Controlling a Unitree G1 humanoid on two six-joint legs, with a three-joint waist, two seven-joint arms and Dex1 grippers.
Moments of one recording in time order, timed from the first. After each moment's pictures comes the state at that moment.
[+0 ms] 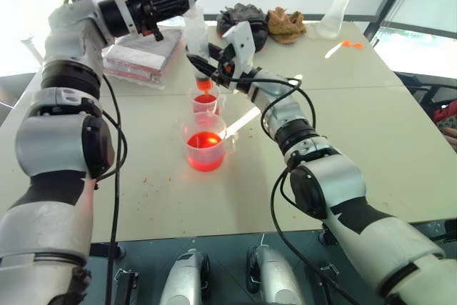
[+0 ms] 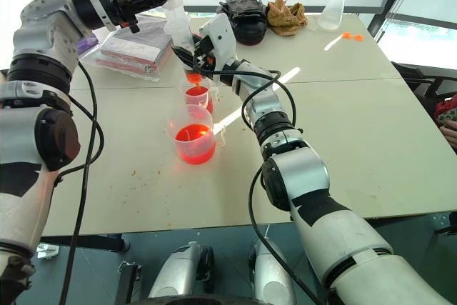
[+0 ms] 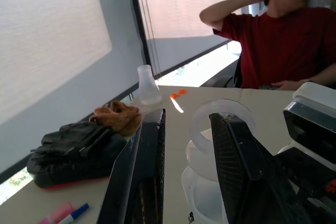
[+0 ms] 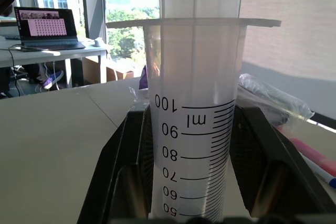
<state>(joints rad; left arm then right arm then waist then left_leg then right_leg) -1.51 0.54 0.13 1.20 -0.22 -0.01 -1.26 -1.30 -0.02 -0.06 1.15 0.13 -0.27 0.73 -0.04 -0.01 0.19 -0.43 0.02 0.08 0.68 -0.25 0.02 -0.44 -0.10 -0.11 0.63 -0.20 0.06</state>
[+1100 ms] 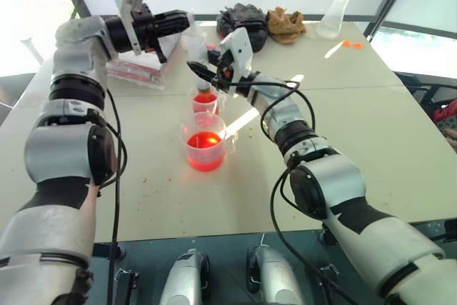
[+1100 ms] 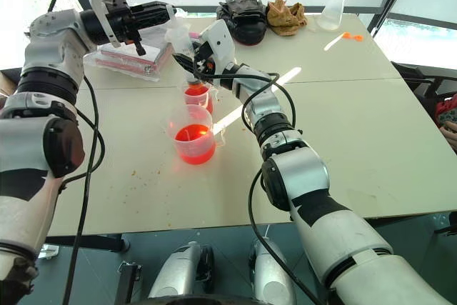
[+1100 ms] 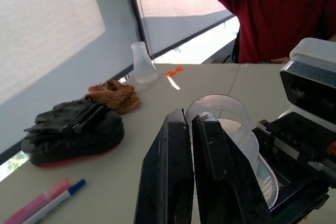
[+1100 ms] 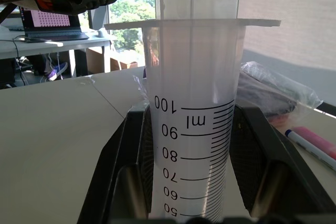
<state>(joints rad) -1.43 0.53 0.13 1.18 -0.15 -0.06 -1.27 -1.30 -0.02 -0.07 1.18 0.12 -0.26 0.74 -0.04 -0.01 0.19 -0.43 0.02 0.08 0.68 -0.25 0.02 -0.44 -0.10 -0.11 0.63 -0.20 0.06</state>
